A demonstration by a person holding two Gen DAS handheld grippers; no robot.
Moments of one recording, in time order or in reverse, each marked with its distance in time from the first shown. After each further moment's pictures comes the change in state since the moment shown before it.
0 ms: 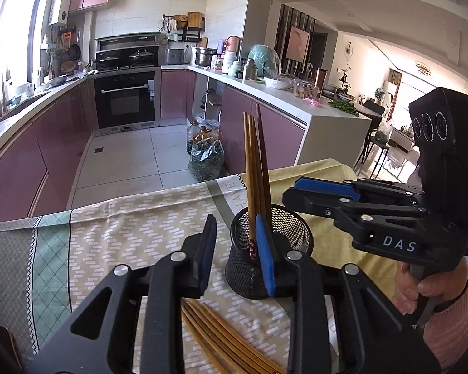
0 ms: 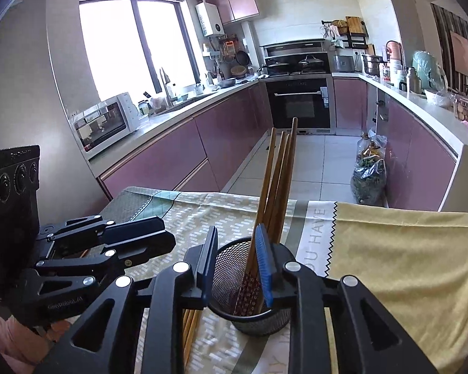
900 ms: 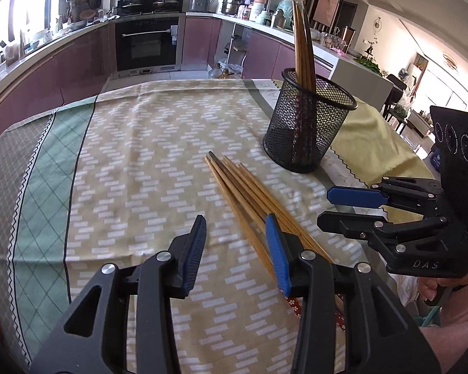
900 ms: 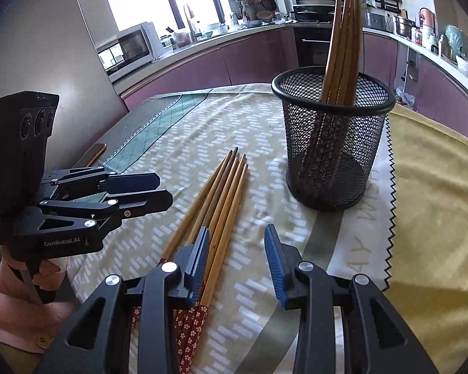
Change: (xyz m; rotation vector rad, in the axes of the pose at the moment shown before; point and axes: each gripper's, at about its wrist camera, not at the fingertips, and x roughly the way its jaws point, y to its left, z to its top) left arm -0.005 0.035 -0.132 -0.107 0.242 0.058; right arm 0.027 0.047 -0.118 -0.064 0.275 0.067
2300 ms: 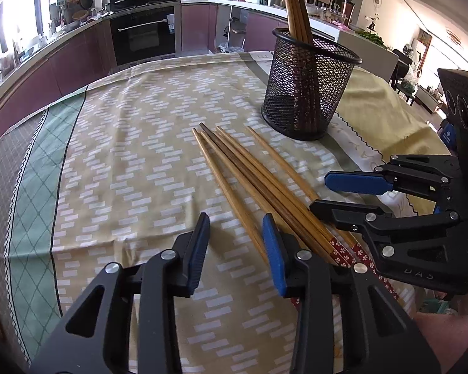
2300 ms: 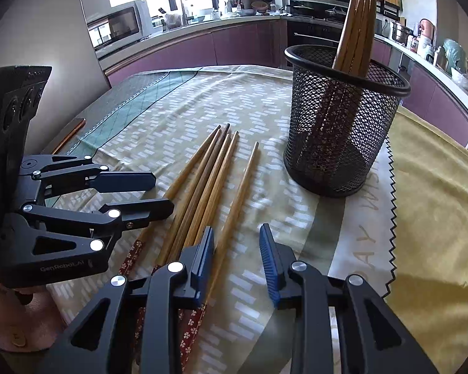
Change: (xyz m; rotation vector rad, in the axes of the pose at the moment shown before) left arm 0.027 -0.016 -0.010 0.062 0.078 0.053; right arm 0.024 0.019 -0.005 -0.054 0.056 -0.123
